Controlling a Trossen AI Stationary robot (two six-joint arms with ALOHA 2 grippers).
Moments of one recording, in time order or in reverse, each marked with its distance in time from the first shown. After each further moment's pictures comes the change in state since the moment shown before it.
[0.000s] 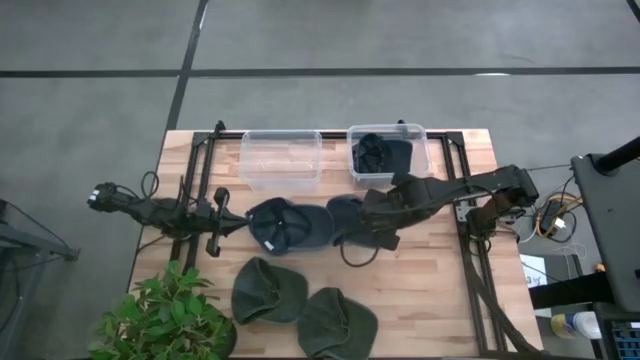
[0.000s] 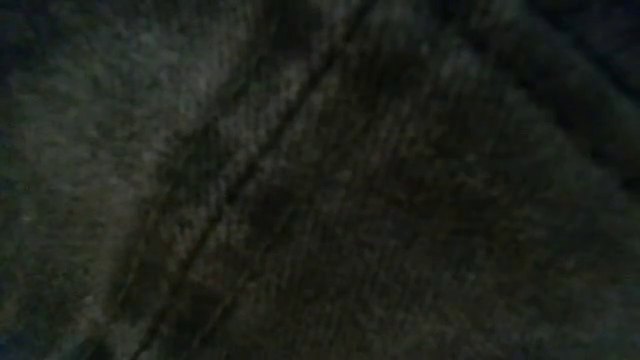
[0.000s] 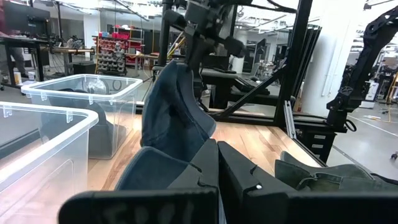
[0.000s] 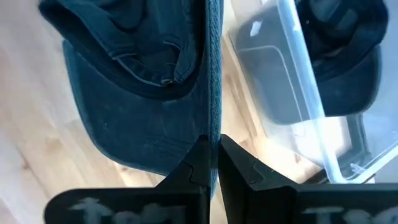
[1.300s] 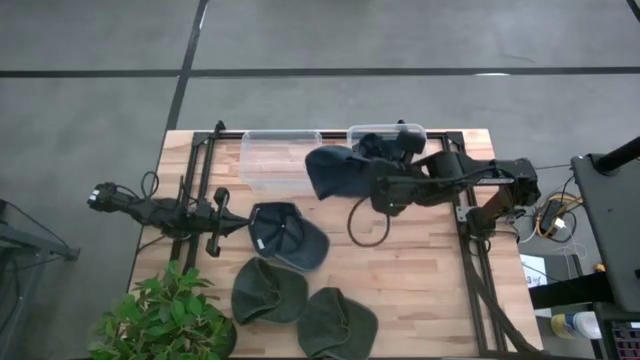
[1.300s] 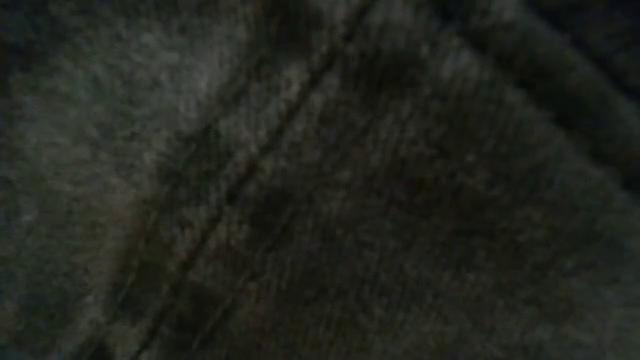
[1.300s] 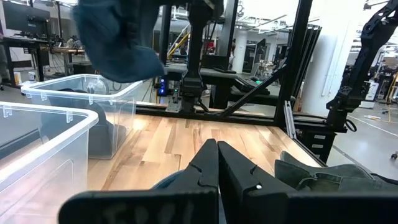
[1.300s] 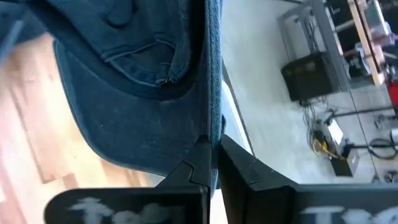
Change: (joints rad) left arm 0.000 0.000 0.000 0.000 0.000 0.000; right arm -0.054 -0.020 0.284 -0.033 0.422 -0.326
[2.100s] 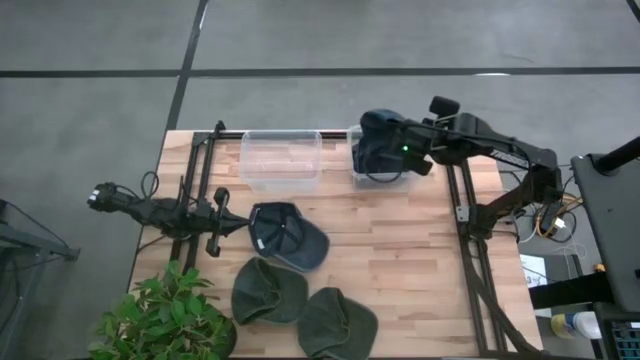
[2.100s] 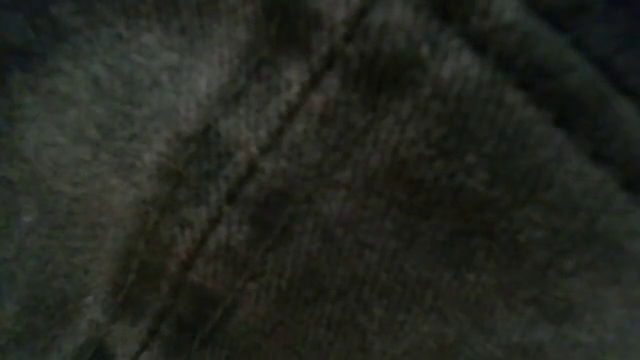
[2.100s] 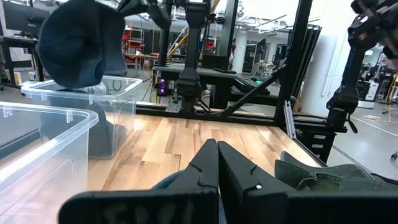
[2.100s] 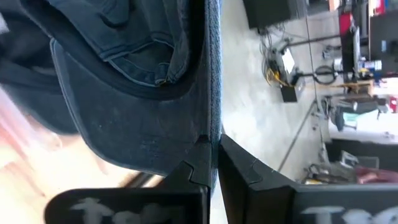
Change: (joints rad) left arm 0.000 0.000 0.000 0.000 0.000 0.000; right arm -0.398 -0.221 -0.313 0.015 0.047 -0.244
